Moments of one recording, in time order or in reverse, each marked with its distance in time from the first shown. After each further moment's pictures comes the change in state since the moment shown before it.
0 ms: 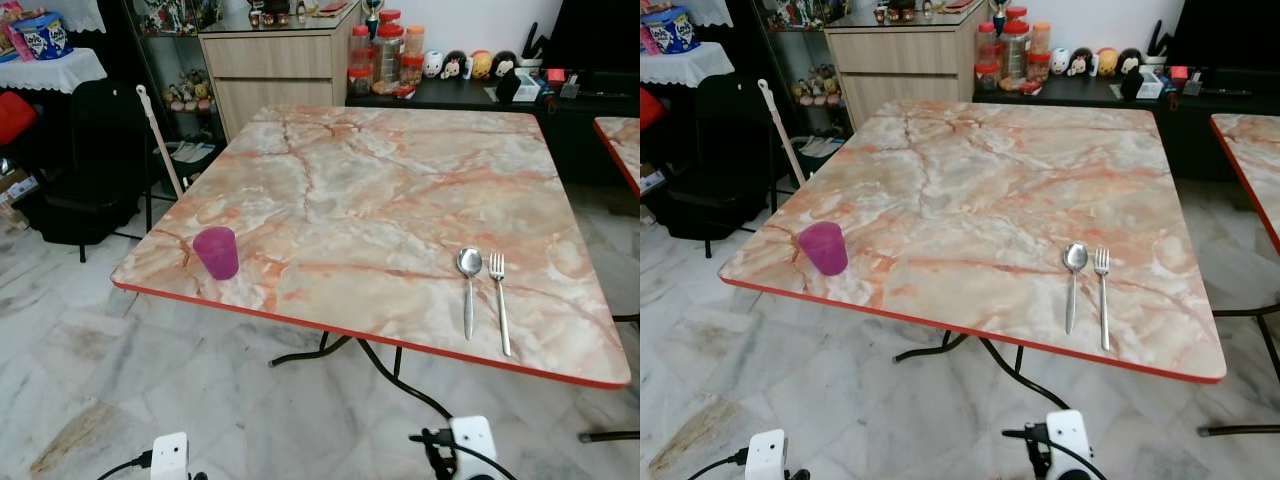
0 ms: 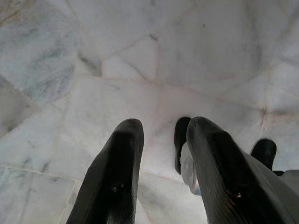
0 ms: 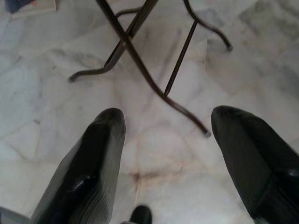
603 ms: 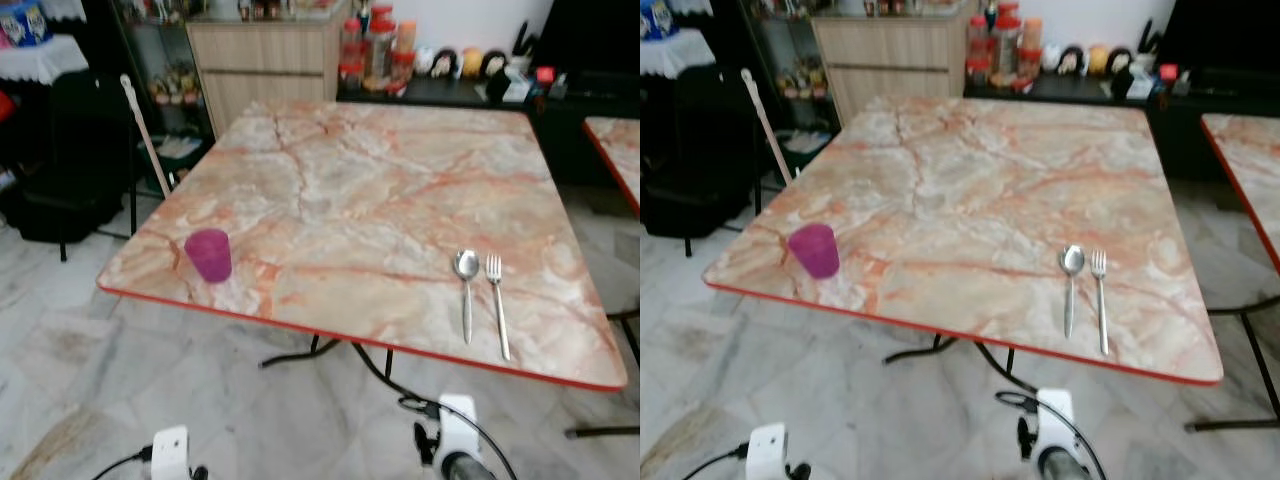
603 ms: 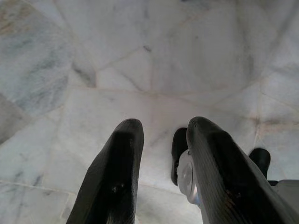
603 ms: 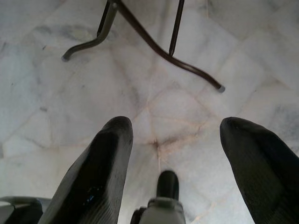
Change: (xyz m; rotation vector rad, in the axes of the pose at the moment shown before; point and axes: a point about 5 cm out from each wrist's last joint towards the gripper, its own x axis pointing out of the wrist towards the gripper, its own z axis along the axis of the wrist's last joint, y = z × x) left arm 0.001 -0.002 0.007 -0.016 -0.020 0.004; right arm 0.031 0.025 0.004 0.184 0.300 -0.086
